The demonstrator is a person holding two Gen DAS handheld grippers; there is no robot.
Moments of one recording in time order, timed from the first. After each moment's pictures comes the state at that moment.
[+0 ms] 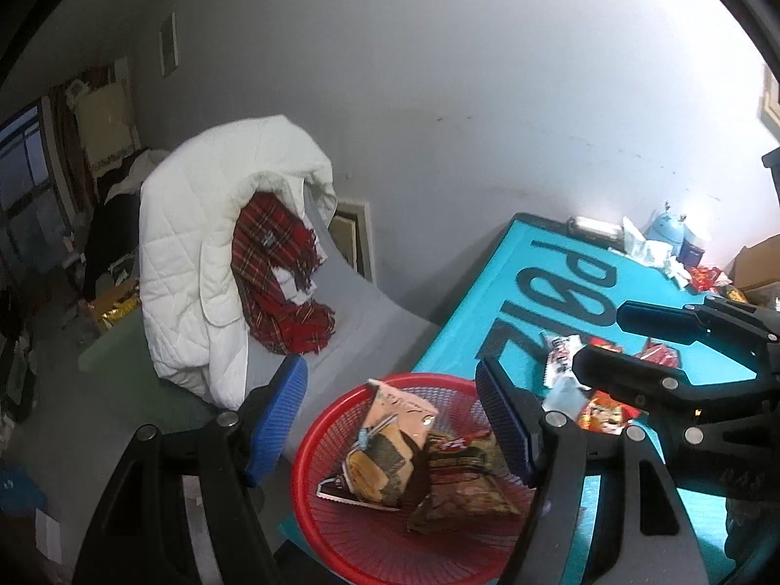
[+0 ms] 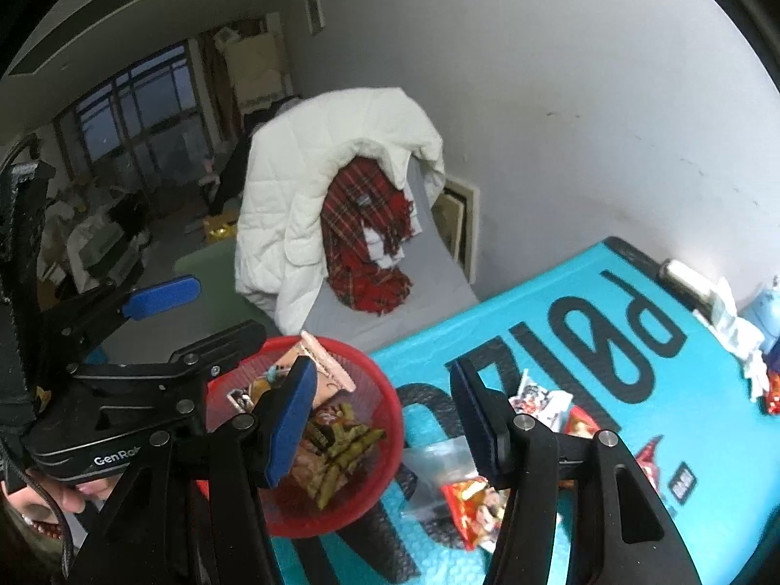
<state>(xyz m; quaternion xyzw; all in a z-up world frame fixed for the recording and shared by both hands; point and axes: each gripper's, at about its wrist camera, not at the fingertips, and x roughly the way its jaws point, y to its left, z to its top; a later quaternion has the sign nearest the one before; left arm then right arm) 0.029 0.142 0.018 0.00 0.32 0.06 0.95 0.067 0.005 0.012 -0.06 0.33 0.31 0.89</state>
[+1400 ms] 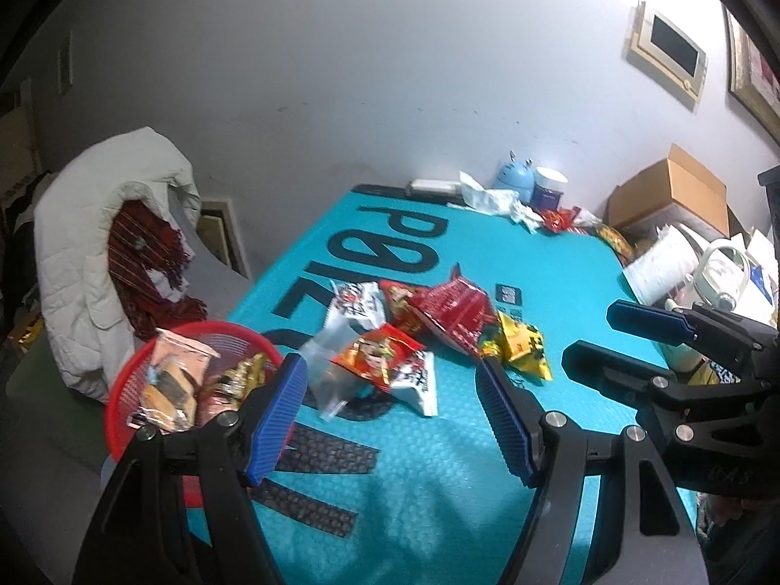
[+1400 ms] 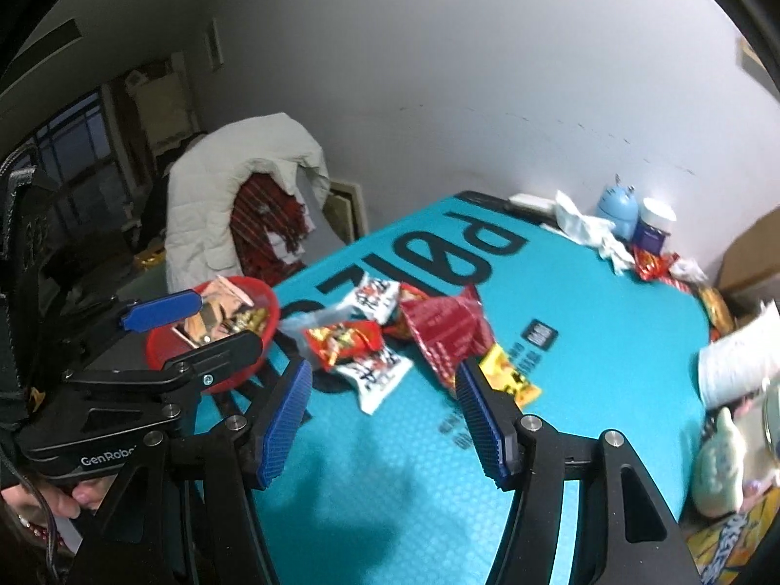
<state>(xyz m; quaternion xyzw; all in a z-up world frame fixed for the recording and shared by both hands) -0.021 0.002 0.001 0.01 0.34 -0.10 0.93 -0.035 -0.141 0.004 0.00 0.33 0.17 0.93</state>
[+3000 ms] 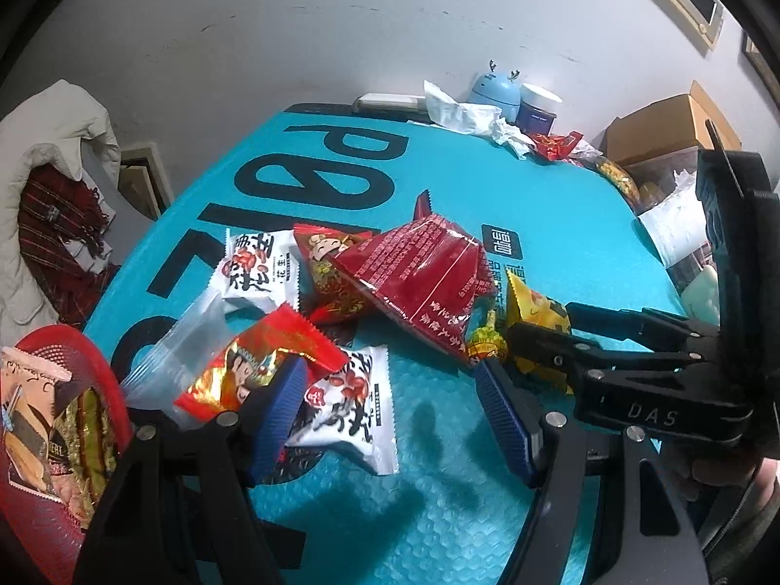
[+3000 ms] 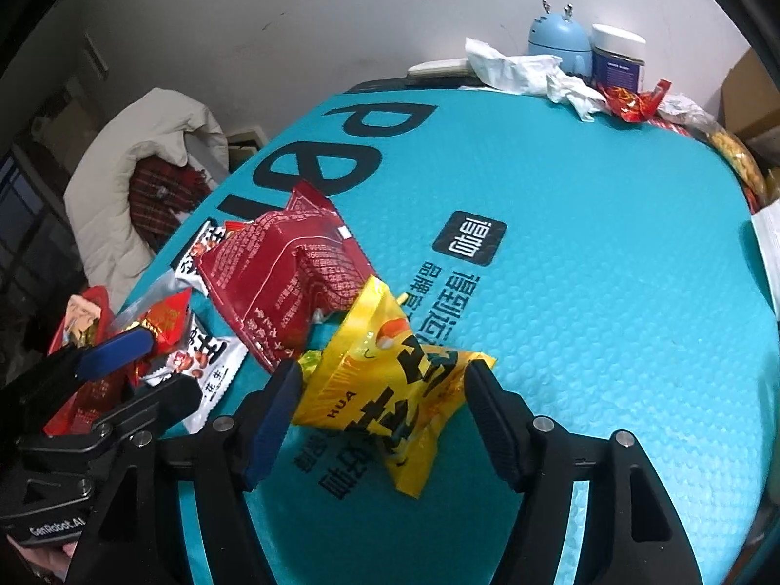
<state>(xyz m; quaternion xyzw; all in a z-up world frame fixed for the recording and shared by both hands) 0.079 -0.045 -0.079 0.02 0.43 -0.16 0.89 0.081 -0.207 -0.110 0.10 0.45 0.11 0.88</state>
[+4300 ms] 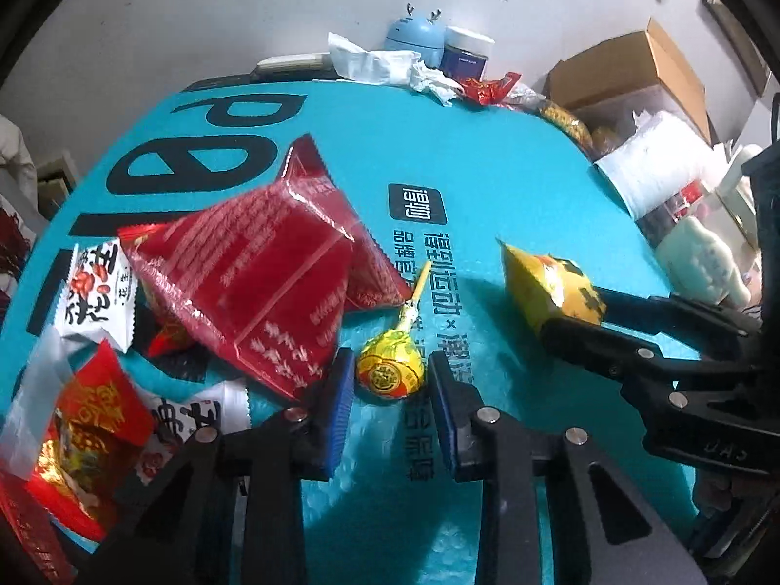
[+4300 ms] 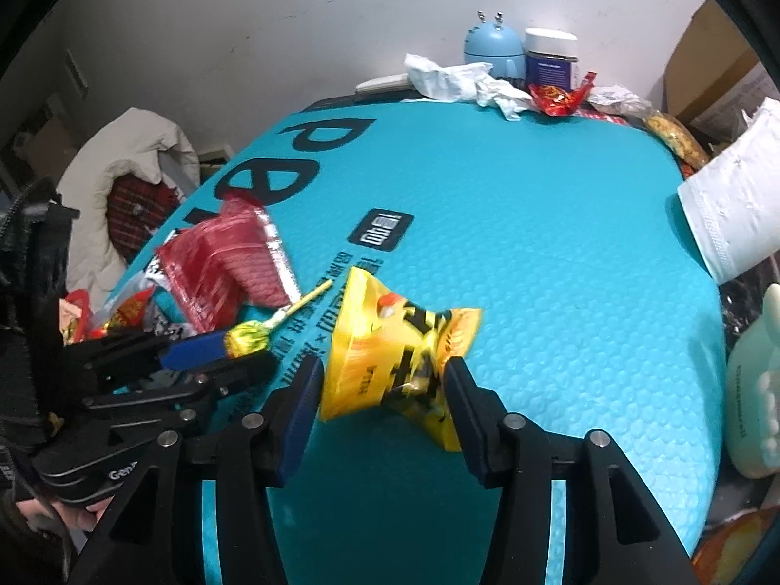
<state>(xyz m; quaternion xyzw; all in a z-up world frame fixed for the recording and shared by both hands) 0.107 -0.106 -0.120 0.05 0.47 -0.26 0.84 0.053 -0.251 -0.107 0.10 0.44 0.05 0.89</state>
